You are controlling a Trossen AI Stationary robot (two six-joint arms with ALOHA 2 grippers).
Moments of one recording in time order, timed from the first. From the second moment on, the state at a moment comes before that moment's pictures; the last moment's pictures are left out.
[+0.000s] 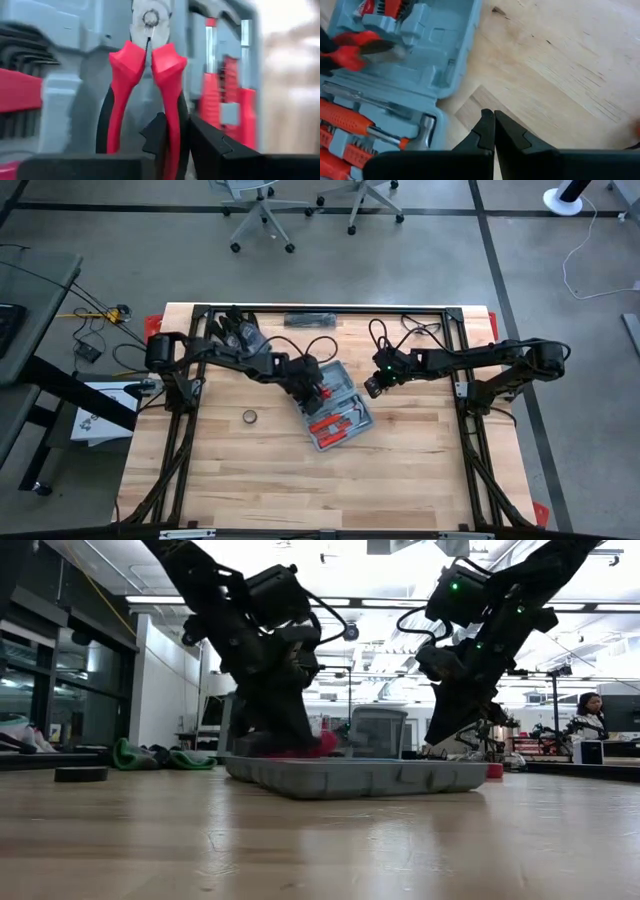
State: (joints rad) left arm 0.12 1.79 0.99 -0.14 0.24 -0.59; right arm -0.20 1.40 0.66 -0.23 0.05 0.65
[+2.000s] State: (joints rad) left arm 0.09 1.38 0.61 0.02 0.26 -0.71; right arm -0.13 1.99 1.12 -0.09 -0.31 0.47
